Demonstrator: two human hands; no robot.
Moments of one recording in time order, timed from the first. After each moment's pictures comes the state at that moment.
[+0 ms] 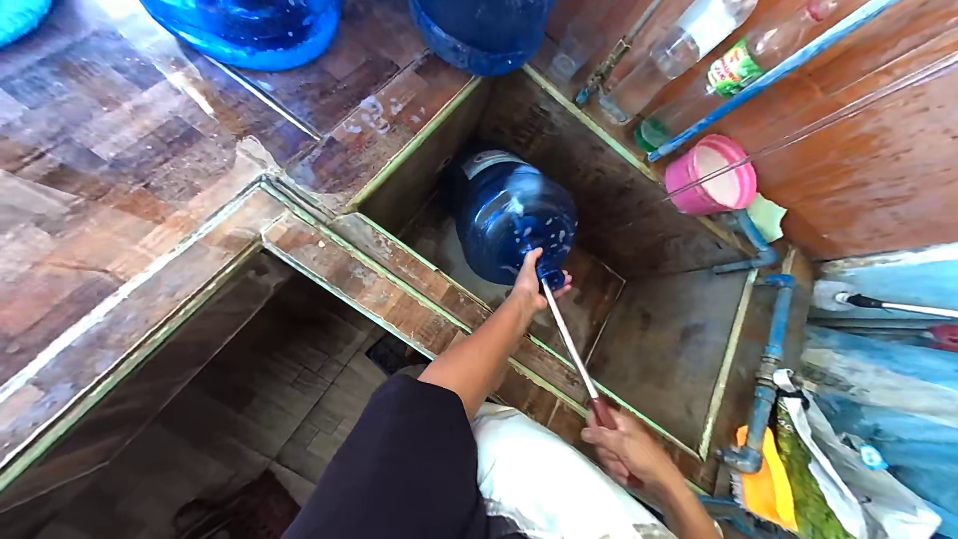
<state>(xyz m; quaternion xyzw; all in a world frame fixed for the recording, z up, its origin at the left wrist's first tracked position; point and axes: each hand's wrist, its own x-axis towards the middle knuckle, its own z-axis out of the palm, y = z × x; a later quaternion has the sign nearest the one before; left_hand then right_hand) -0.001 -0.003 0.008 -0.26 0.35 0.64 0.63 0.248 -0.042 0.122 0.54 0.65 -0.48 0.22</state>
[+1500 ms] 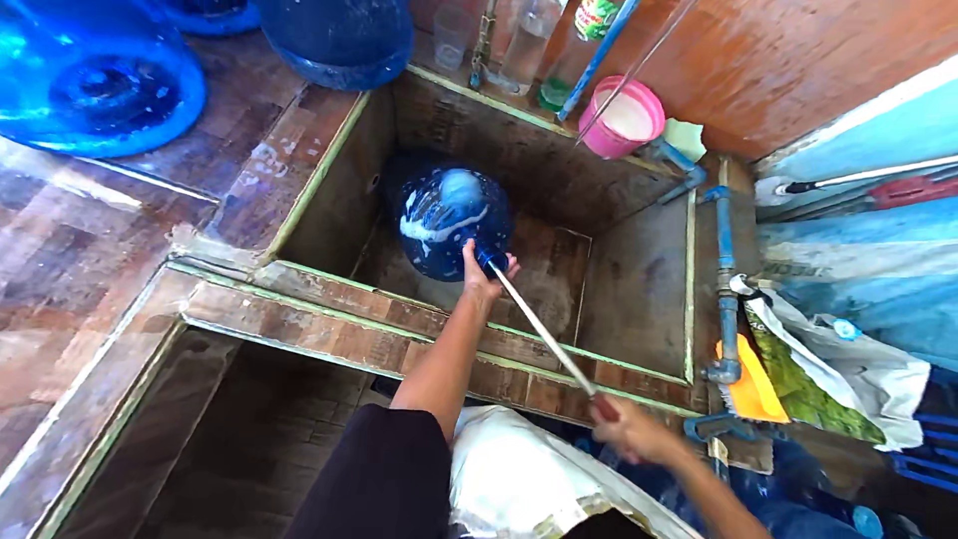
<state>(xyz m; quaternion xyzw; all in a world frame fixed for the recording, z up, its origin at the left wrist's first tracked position) 0.016 0.009 -0.006 -0.26 0.34 0.68 0.59 0.333 -0.042 0.104 0.50 0.64 -0.55 0.19</state>
